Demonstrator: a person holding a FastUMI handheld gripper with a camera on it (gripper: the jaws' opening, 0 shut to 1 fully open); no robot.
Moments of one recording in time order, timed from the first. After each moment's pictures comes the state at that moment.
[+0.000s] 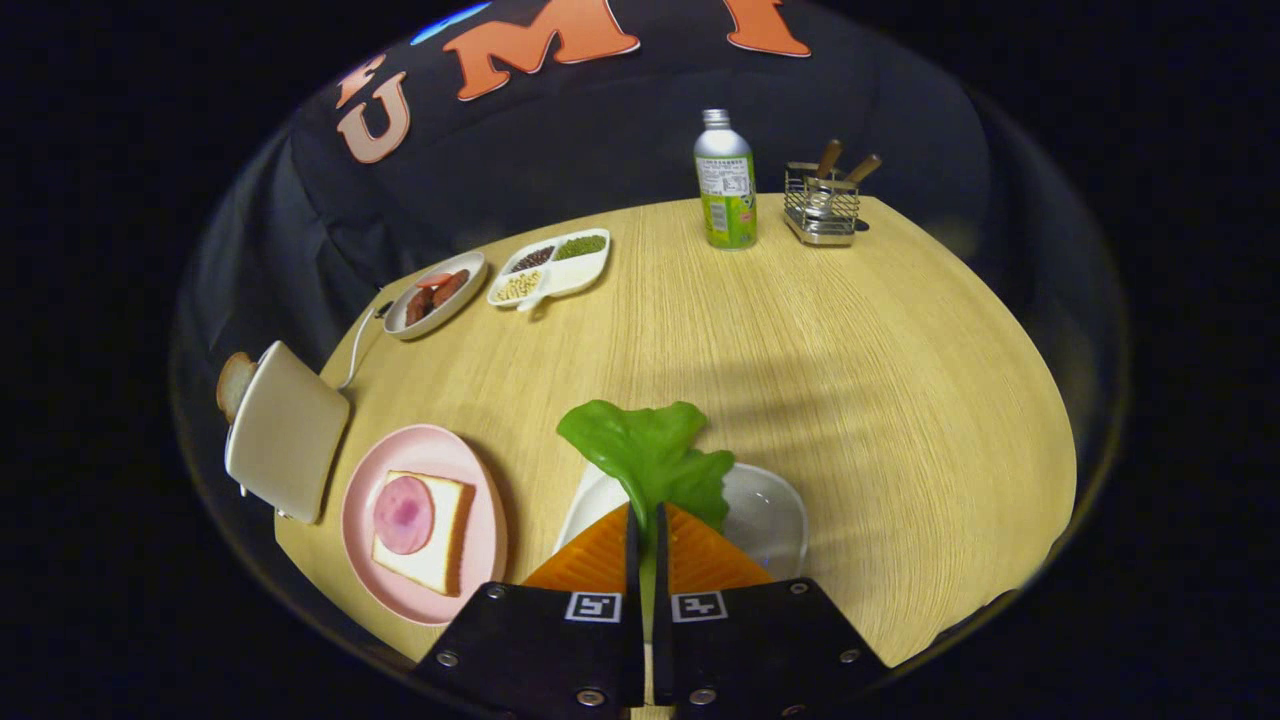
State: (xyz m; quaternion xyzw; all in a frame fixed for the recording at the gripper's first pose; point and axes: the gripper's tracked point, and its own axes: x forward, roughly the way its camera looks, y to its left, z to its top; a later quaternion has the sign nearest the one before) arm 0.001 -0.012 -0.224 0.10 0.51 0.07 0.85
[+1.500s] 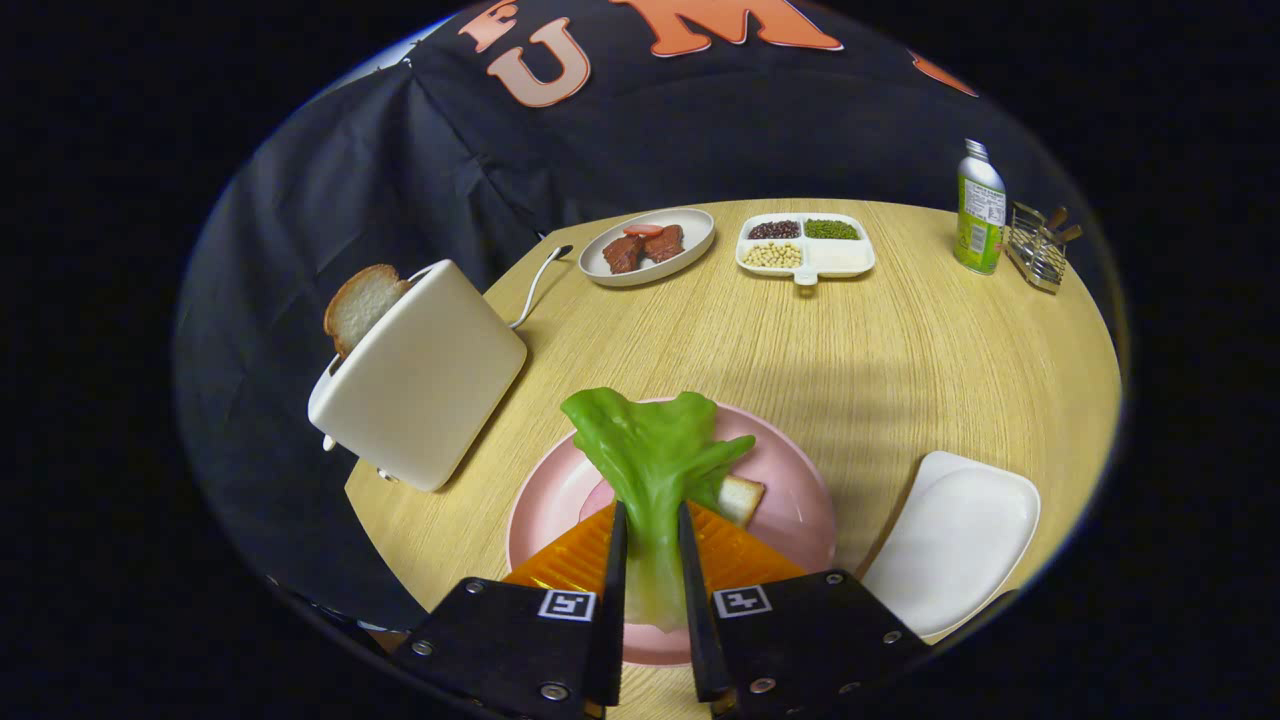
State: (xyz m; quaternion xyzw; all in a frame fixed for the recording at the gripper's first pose) arm -0.031 0.176 -0.221 0.08 0.53 0.26 0.81
